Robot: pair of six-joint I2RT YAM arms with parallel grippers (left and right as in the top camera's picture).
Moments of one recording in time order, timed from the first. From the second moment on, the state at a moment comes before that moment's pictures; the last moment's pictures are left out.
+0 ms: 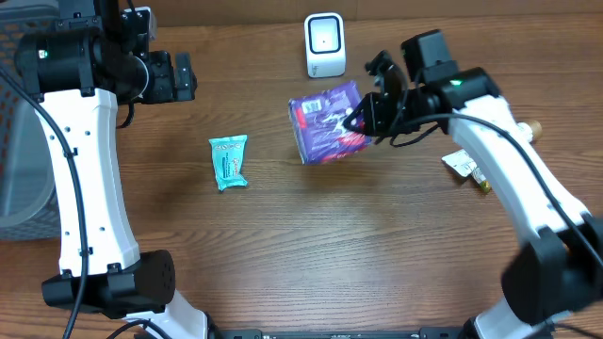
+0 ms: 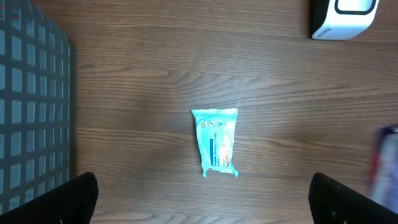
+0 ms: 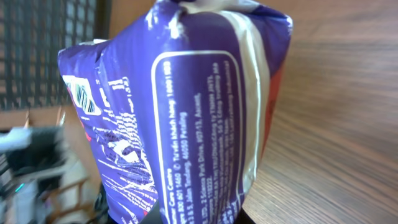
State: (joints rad) left arm 0.10 1.82 2.24 -1.51 0.07 -0.02; right arm 0.30 1.76 1.59 -0.90 -0.63 0.25
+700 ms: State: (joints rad) left arm 0.10 1.82 2.24 -1.51 0.07 -0.02; right arm 0.31 1.57 1.59 -0.90 -0.51 0.31
